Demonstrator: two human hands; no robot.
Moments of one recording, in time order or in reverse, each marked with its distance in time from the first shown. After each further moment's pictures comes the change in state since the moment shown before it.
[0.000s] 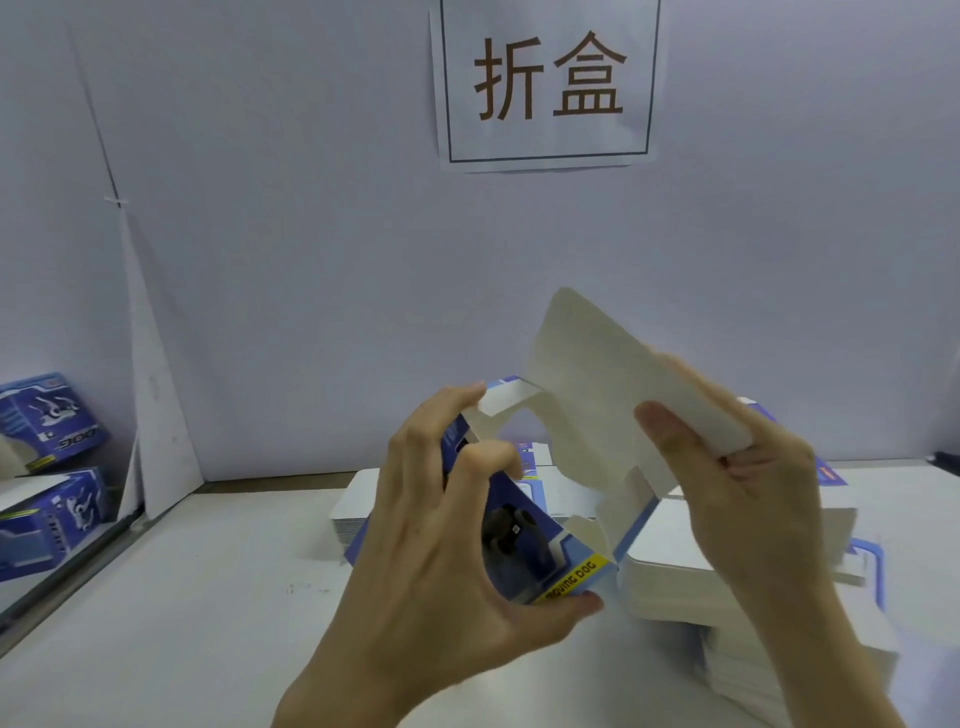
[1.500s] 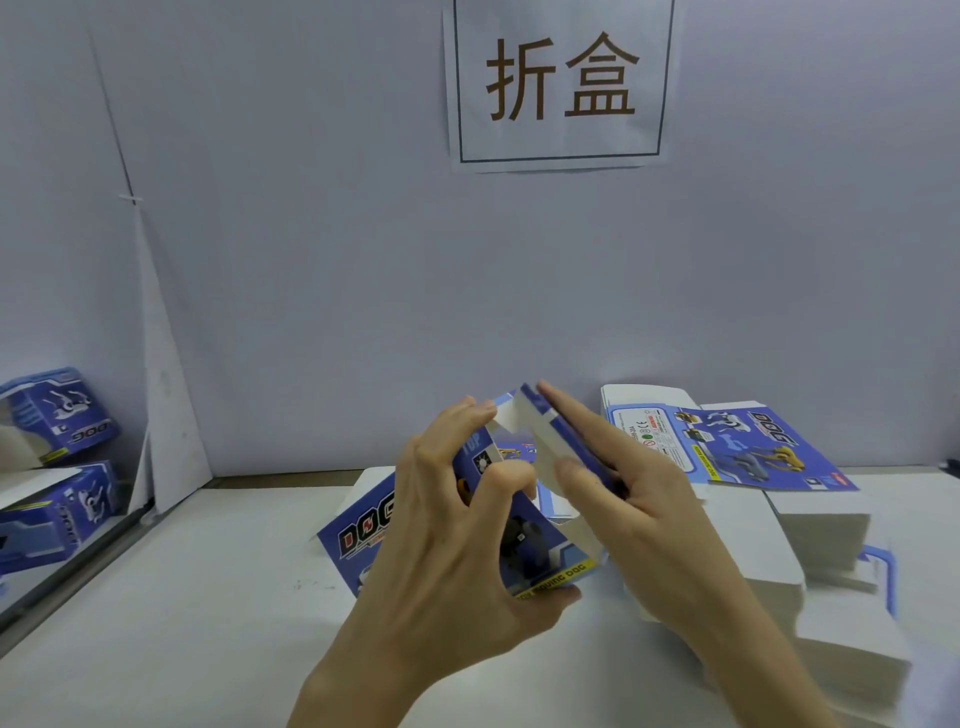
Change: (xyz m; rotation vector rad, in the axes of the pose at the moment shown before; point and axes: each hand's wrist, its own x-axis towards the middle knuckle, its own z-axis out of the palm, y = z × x) left_hand -0.007 -0.013 0.014 0.184 -0.001 0.047; right_hand -0.014 -0.010 0.030 0.152 -0.460 0.379
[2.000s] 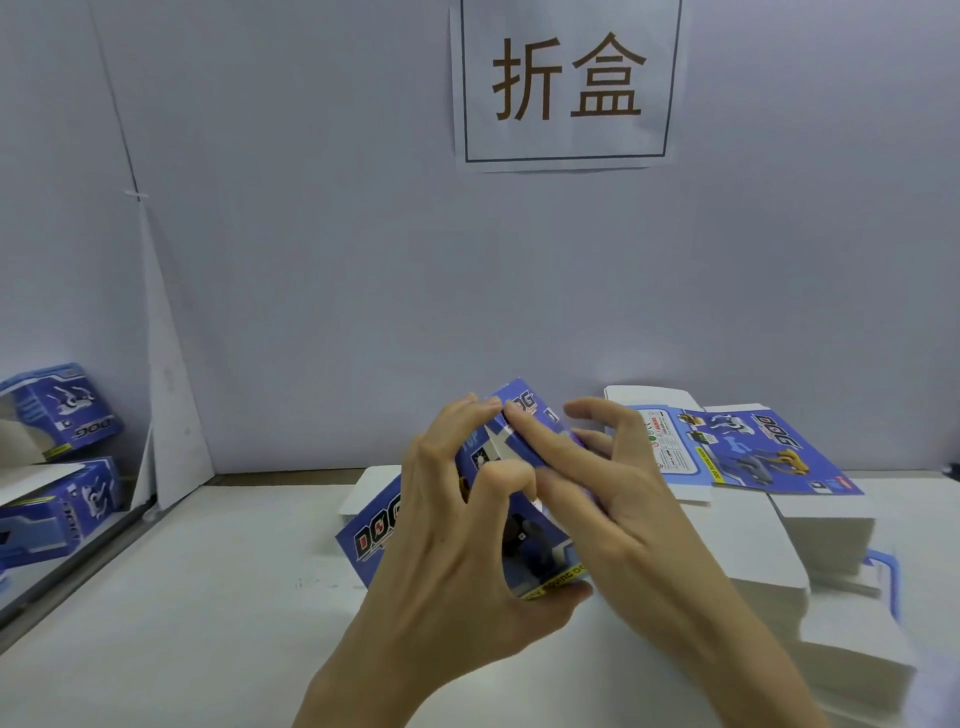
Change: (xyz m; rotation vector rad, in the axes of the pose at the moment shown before) left_hand 0.001 0.000 0.003 -0.124 0.065 -0.005; right_hand -0.003 -0.002 0.011 -0.169 -0.048 -0.049
